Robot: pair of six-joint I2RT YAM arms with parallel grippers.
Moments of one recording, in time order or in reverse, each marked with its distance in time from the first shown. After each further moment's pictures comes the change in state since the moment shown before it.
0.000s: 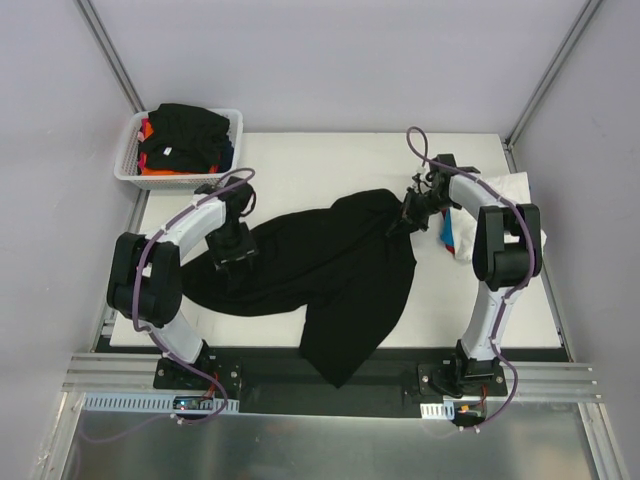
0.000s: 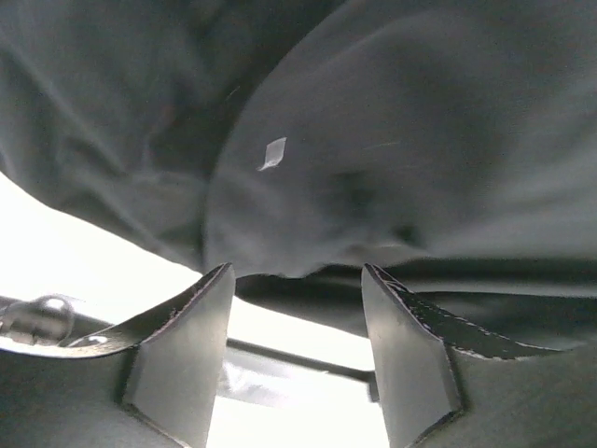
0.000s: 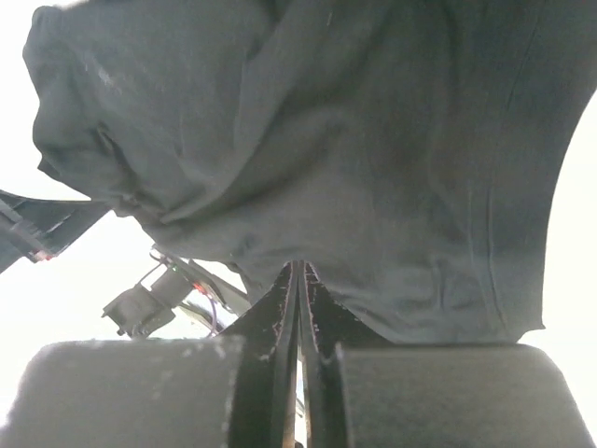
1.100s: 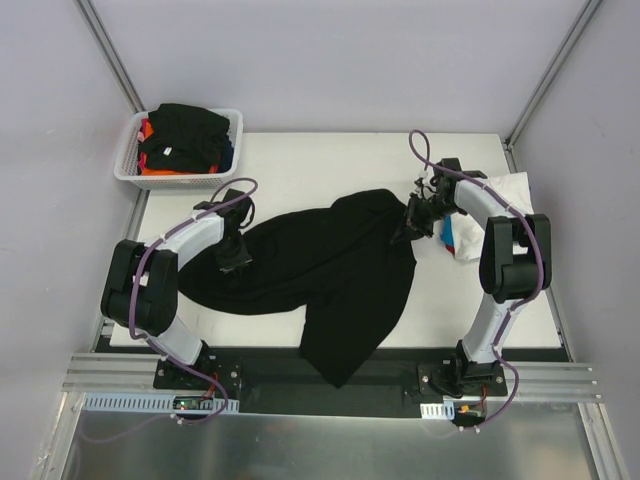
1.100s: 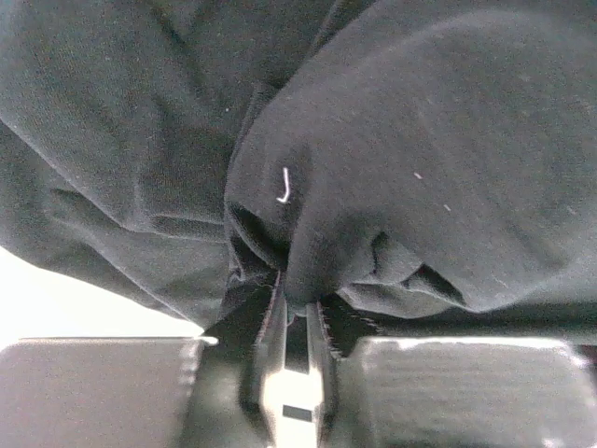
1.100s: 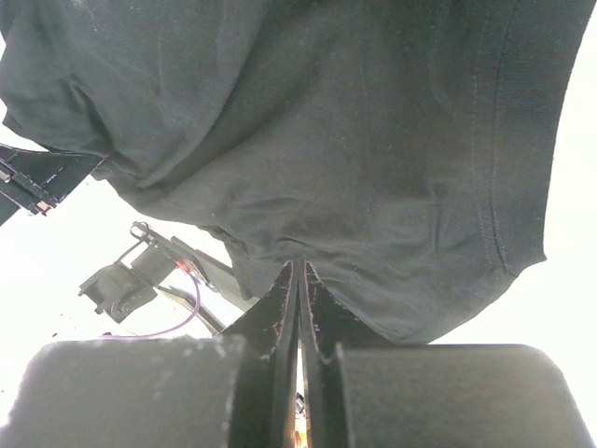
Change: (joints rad) left arm 0.000 -0.053 -0.202 0.196 -0.057 0.062; right arm 0.000 -0.121 -0.098 -0.053 0.013 -0.060
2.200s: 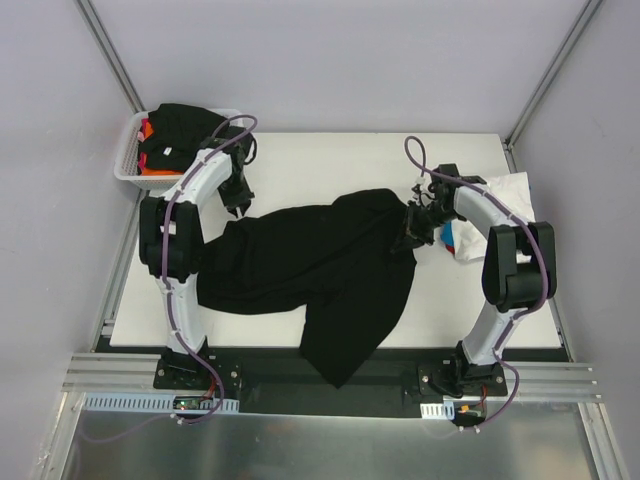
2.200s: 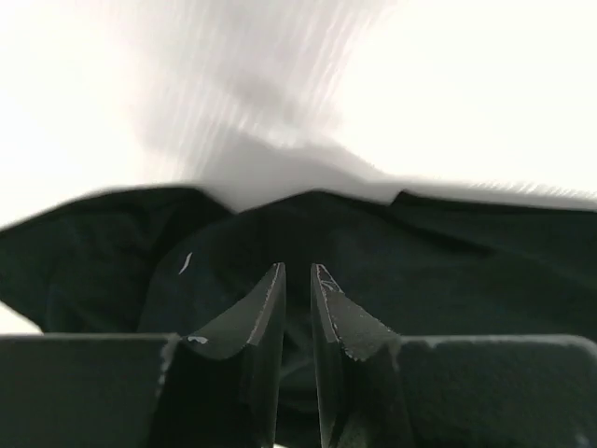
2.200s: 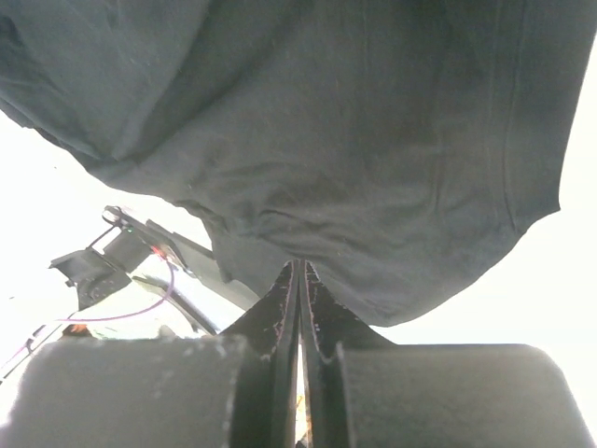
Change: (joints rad) left arm 0.073 0.438 0.769 -0.212 -0.084 0.043; right arm 0.029 -0.068 -0.064 -0.025 0.031 -0.027
